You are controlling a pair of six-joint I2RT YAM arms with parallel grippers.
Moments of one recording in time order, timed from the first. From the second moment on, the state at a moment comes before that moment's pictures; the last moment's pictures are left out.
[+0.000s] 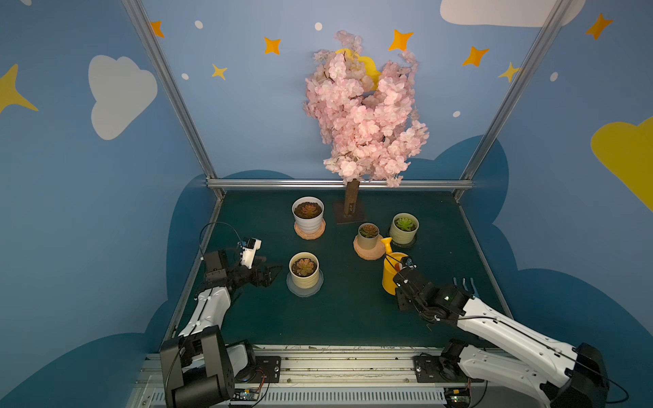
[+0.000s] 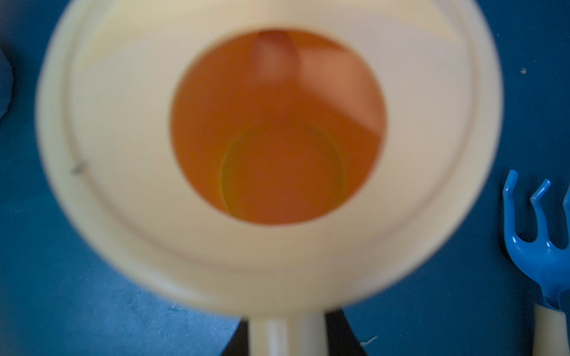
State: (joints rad) left arm 0.32 1.17 0.51 -0.14 0.97 0.28; right arm 0.87 1.01 0.71 -0.83 0.40 0.56
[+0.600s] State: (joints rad) left arm 0.32 1.17 0.51 -0.14 0.97 0.28; right arm 0.84 1.22 0.91 -1.02 0.33 0.53
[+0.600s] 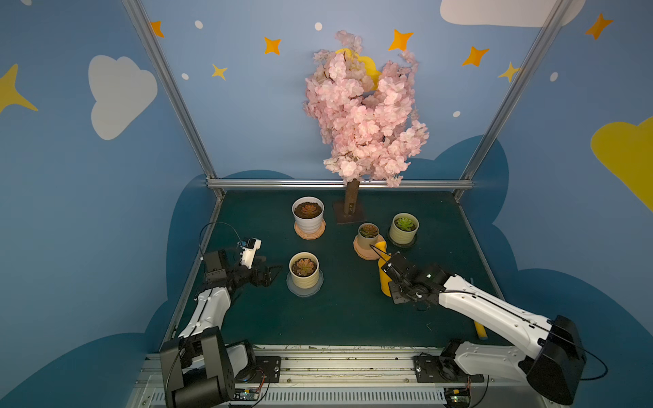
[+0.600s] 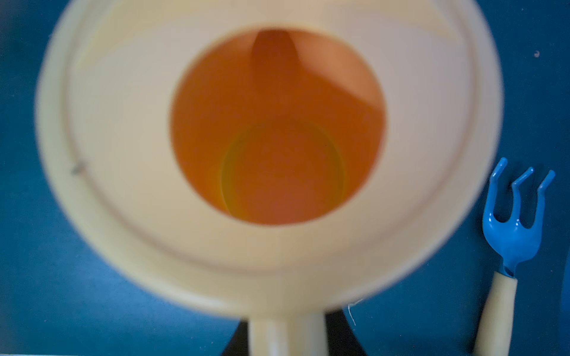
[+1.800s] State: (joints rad) left arm 0.32 1.17 0.51 -0.14 0.97 0.28; right arm 0.75 1.42 1.15 -1.23 0.23 0.38
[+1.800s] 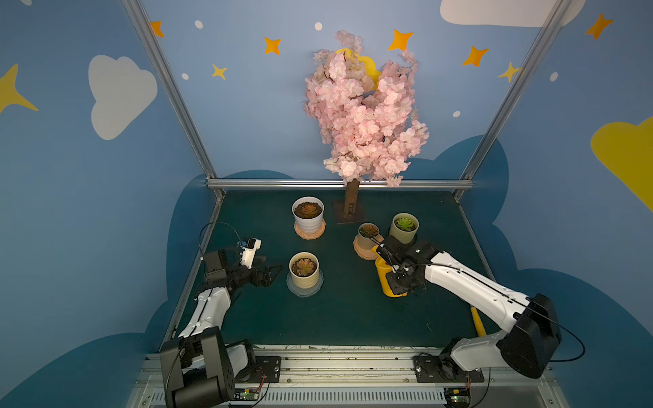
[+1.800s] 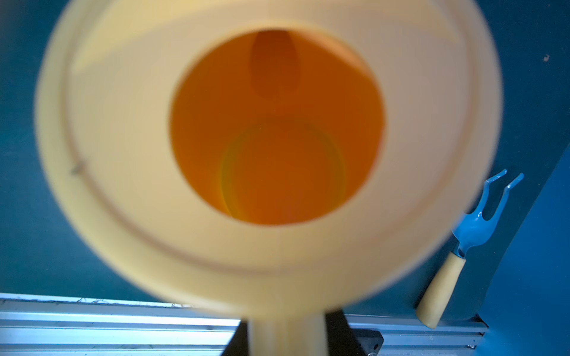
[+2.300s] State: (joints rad) left arm 0.32 1.17 0.51 -0.14 0.97 0.28; right arm 0.72 1.49 1.27 -1.32 0.21 0.33
